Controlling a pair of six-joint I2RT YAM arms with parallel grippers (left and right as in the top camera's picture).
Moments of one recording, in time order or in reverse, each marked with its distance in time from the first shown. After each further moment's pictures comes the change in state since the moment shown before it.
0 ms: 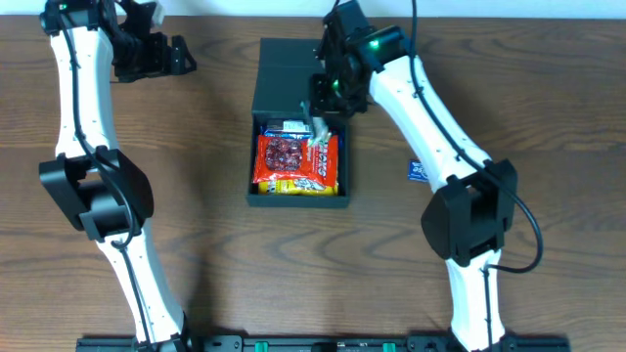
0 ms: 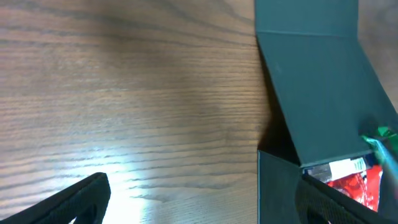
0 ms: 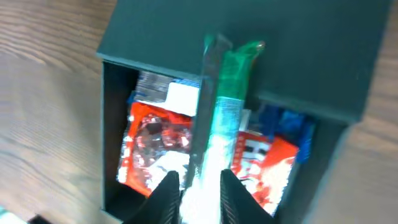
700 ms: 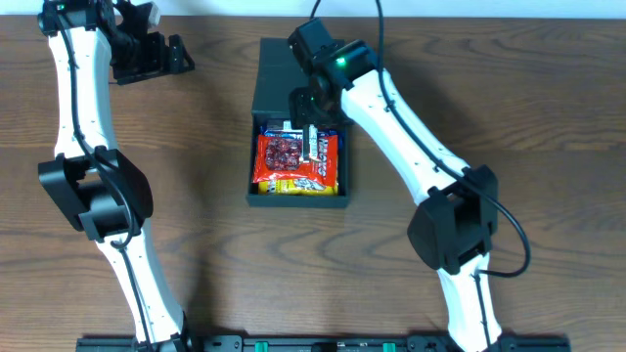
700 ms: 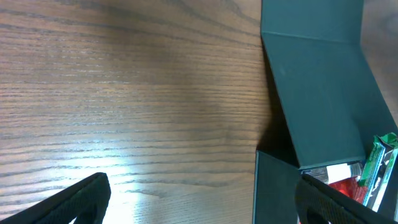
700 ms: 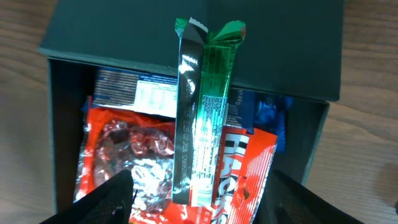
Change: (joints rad) left arm 0.003 0.000 0.000 -0.008 -0.002 -0.036; right arm 0.114 0.011 -0.008 -0.023 0.294 0.065
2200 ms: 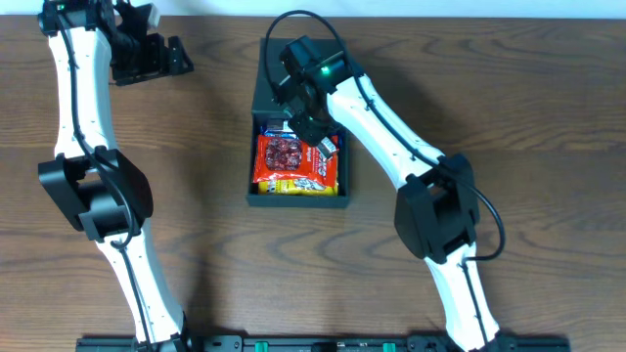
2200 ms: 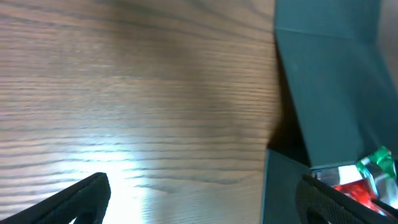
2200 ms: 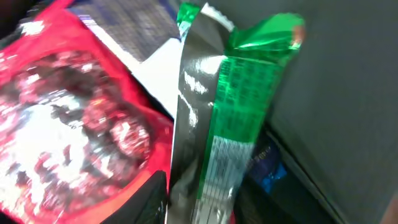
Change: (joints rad) left arm 0.000 0.000 0.000 -0.008 -0.046 0.000; right arm 0.004 0.087 -0.013 0.030 -0.024 -0.792
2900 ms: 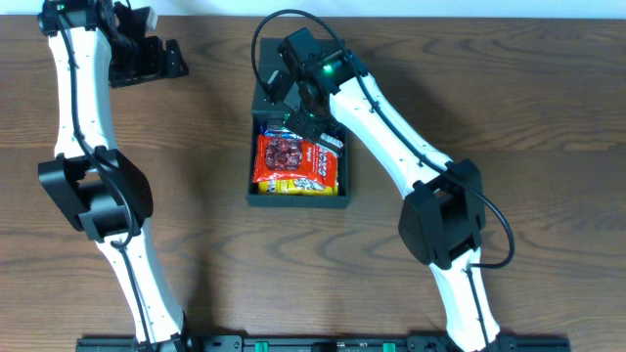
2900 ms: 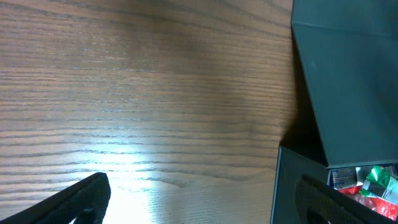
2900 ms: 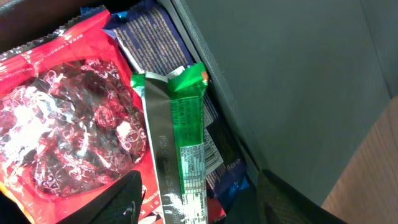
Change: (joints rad) left arm 0.000 0.000 0.000 -0.012 -0.047 0.000; right arm 0.010 -0.040 0.000 0.047 0.041 -0.147
